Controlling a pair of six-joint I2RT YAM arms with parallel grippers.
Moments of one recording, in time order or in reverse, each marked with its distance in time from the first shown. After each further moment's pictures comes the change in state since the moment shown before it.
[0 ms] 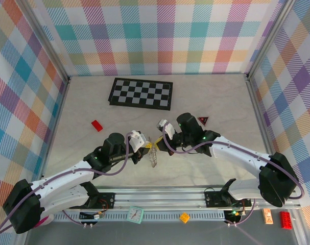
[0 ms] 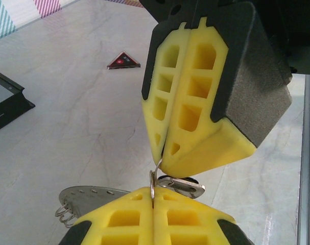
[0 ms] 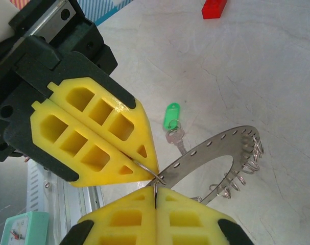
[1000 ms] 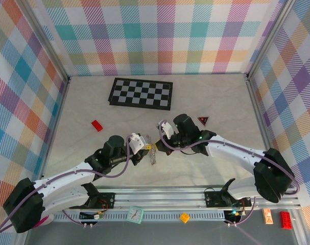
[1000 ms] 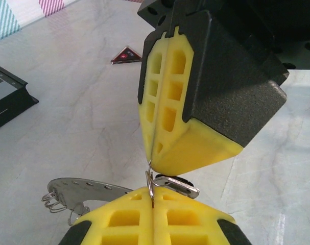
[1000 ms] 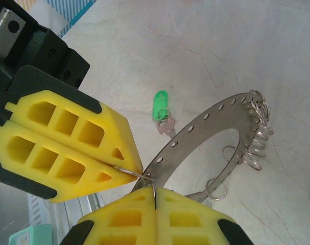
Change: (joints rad) left arm 0.000 0.010 -0.071 0.092 -0.019 0.027; right arm 0.005 0.063 0.010 -0.009 0.054 0.132
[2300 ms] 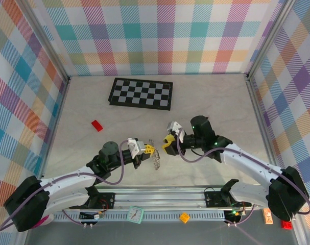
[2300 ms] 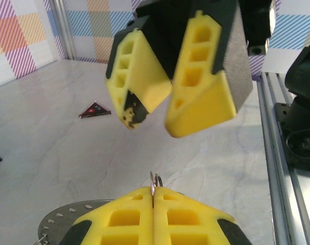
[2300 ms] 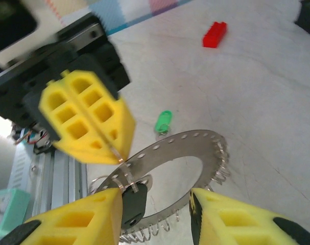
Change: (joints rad) left arm 0.015 0.030 -0.150 0.421 0.185 -0.055; right arm -0.105 -0.235 -0.165 0.080 -0.172 -0.341
